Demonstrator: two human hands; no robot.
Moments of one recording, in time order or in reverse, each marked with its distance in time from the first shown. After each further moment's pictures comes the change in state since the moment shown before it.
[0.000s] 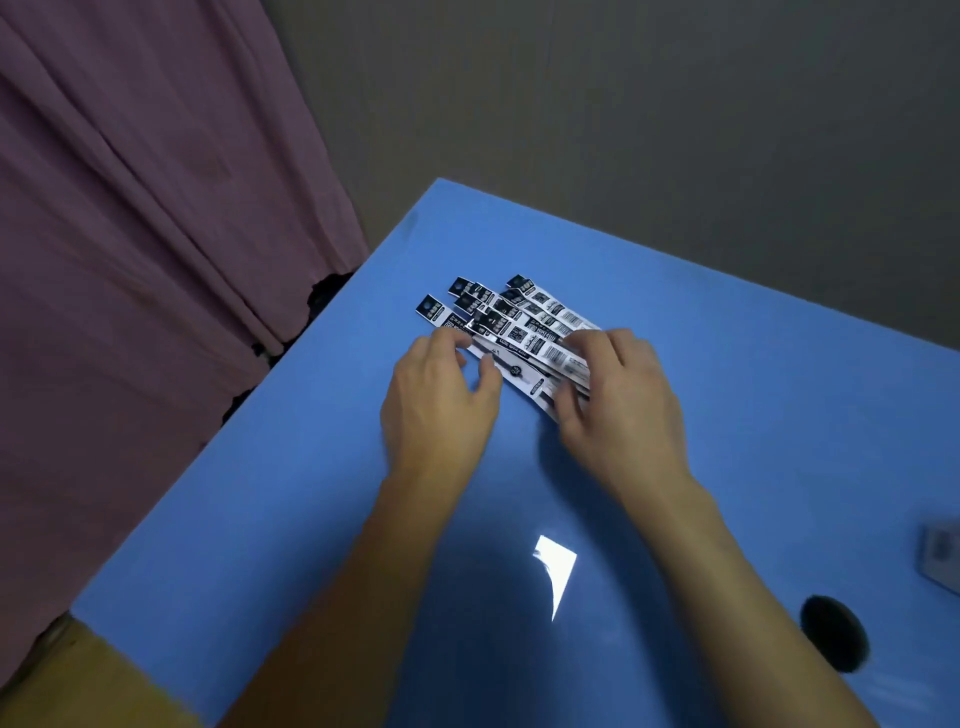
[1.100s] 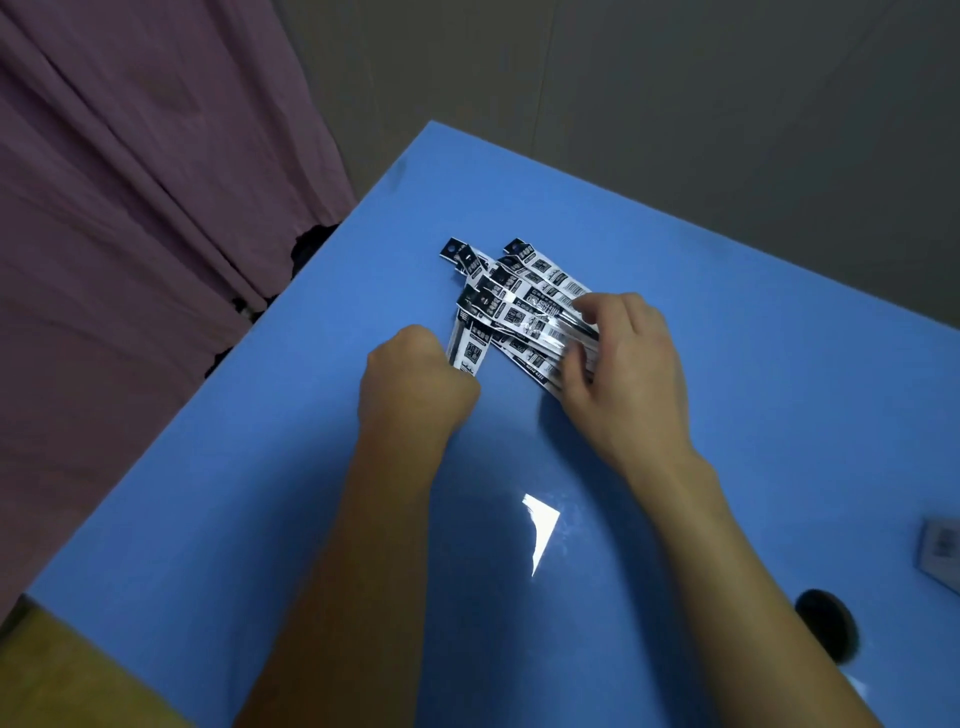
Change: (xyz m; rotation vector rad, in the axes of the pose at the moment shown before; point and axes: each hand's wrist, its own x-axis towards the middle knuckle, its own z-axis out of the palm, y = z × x) left_hand 0.021 0.001 -0.013 0.082 -0.368 -0.340; right_hand 0.016 0.010 0.010 0.069 -0.028 0.014
